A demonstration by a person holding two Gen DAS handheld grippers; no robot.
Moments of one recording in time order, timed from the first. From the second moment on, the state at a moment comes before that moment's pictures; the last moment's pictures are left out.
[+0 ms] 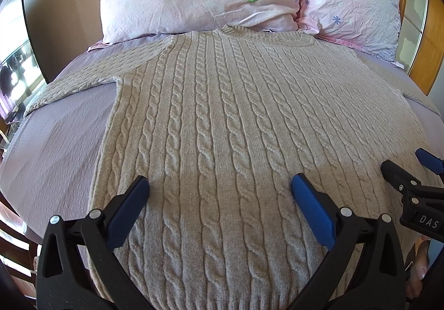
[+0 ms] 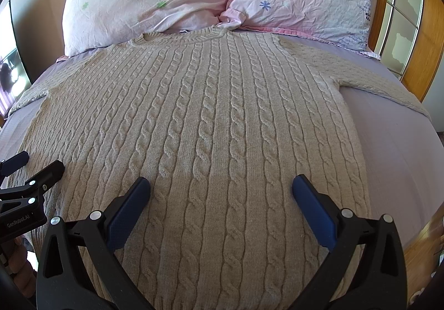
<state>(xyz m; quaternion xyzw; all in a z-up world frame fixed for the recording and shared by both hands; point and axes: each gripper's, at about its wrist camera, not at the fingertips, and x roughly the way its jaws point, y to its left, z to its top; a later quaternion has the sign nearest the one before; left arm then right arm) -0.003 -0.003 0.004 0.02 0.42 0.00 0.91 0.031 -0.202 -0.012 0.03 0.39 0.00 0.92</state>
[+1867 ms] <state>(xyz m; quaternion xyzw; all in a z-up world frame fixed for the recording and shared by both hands) 0.063 0.285 0.070 -0.27 0.24 0.12 0.93 0.160 -0.410 0.106 0.31 0.18 0.09 0.93</state>
